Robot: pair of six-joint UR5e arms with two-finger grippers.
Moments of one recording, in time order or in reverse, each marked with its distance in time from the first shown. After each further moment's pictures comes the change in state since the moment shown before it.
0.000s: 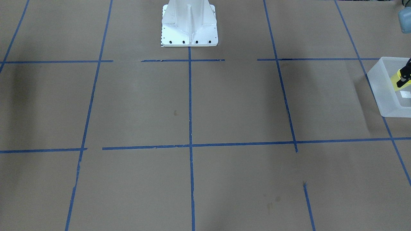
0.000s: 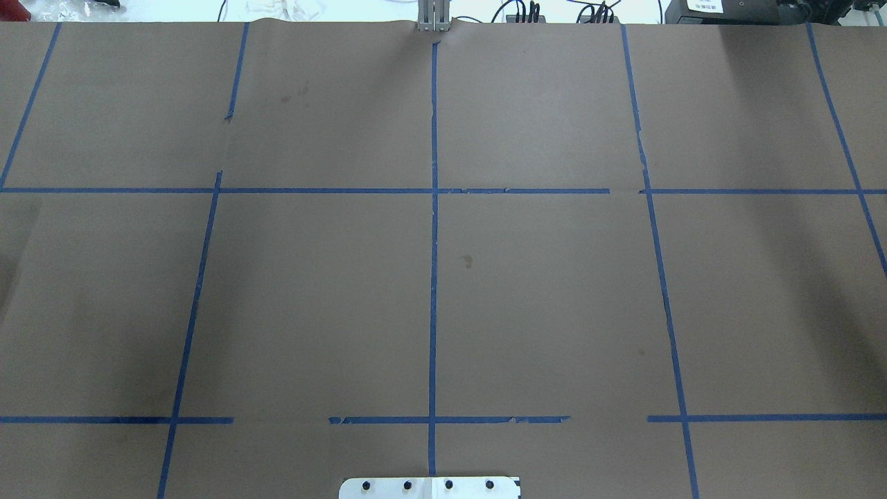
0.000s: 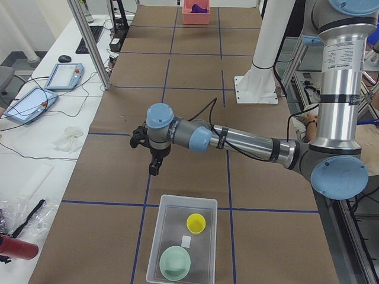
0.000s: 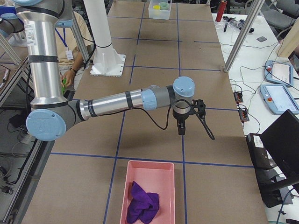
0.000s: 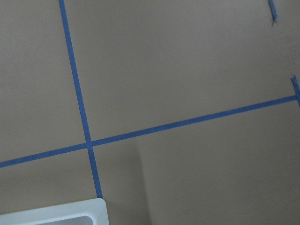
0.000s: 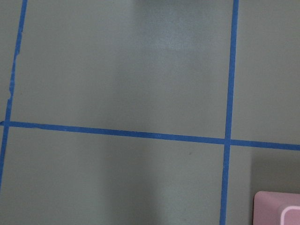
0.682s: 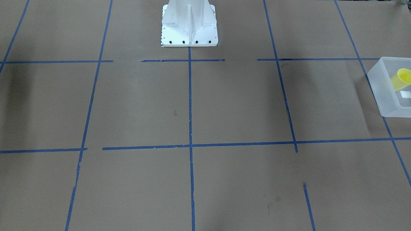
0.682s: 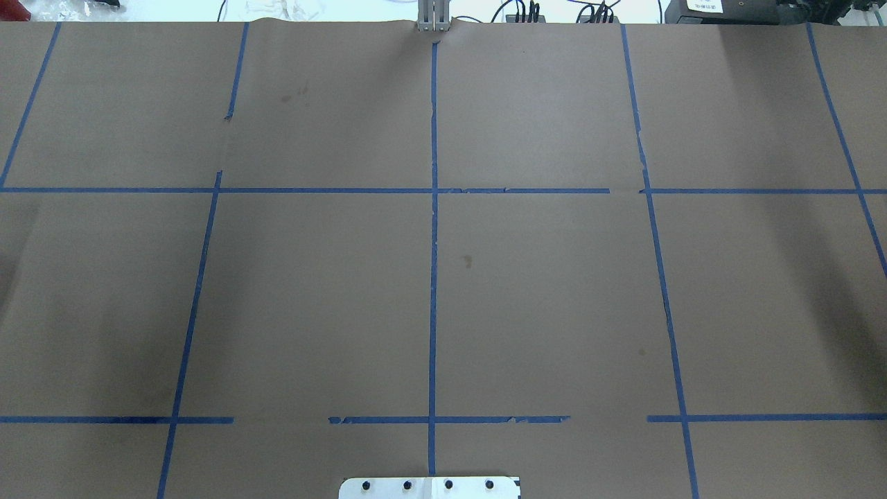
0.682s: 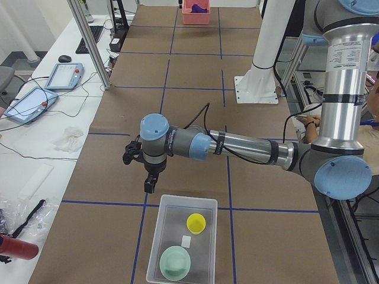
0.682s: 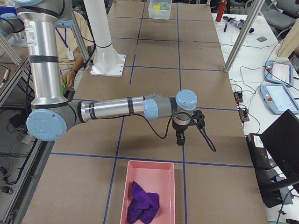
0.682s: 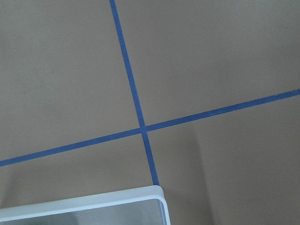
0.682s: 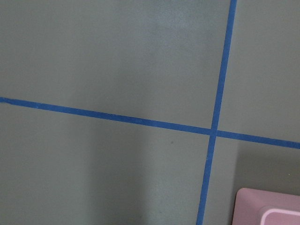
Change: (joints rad) left arm -0.095 -0.072 0.004 0.229 0.050 0.069; right arm 0.000 -0.001 -0.091 0.000 -0.004 -0.146
